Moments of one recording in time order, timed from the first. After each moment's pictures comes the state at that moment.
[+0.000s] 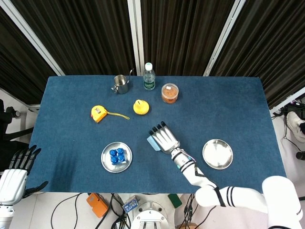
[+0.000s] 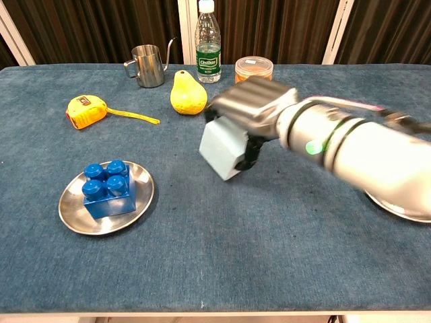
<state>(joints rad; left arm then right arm) 0.05 -1.16 0.08 -1.54 1.68 1.62 -0.05 0.82 -1.80 0.25 -1.47 -1.06 0.92 -0.94</state>
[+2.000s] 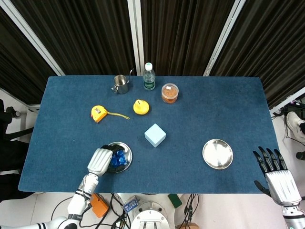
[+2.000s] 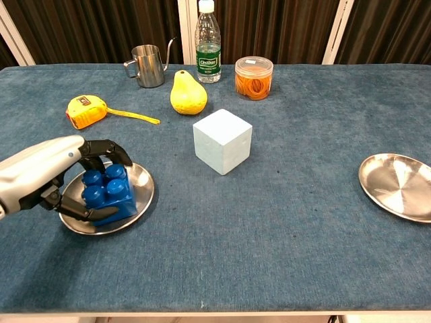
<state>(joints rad) -0.29 -1.72 -0.09 -1.57 1.44 1.16 0.28 0.05 -1.16 -0.17 -1.50 -1.69 1.67 -0.18</state>
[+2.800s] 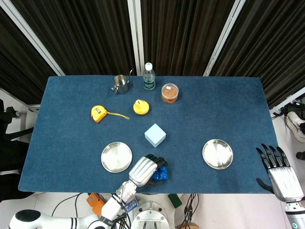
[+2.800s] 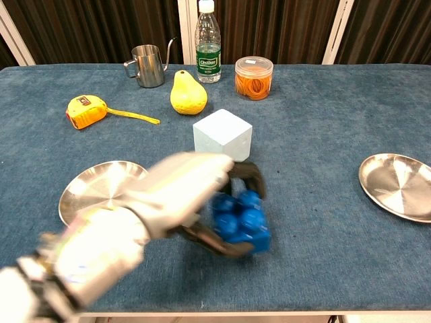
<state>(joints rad) -0.47 -2.03 -0.09 -1.51 1.49 1.05 0.43 0.04 -1.12 -0.11 -1.52 -1.67 1.59 -0.12</state>
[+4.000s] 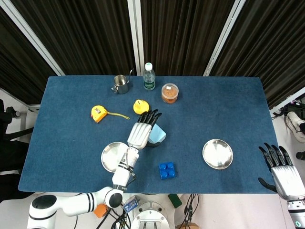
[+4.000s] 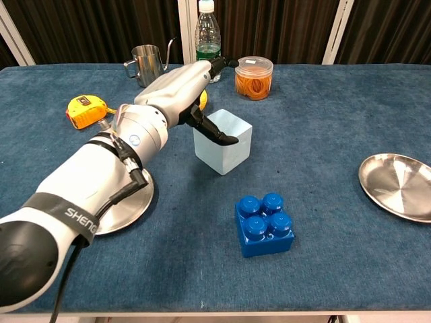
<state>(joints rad) -0.70 -2.11 -0.44 -1.27 1.24 1.07 0.43 0.03 -1.09 -0.07 -1.53 -1.66 1.54 -0.06</state>
